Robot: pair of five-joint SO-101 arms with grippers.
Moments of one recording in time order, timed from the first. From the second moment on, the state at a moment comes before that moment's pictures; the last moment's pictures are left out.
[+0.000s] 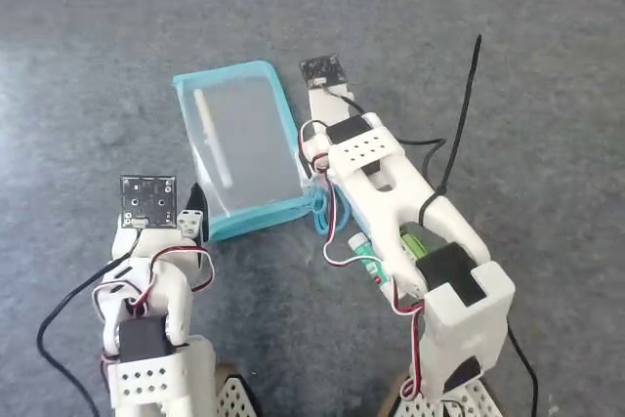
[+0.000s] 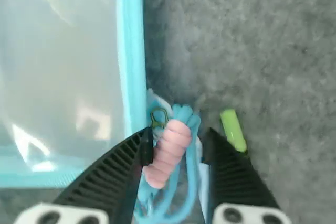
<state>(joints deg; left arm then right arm) -14.8 -93.1 88.4 49.2 -4.4 -30.9 17.4 5.6 59.8 -11.0</state>
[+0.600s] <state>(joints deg) -14.8 -93.1 88.4 48.7 -4.4 -30.8 -5.1 17.4 67.8 -7.3</state>
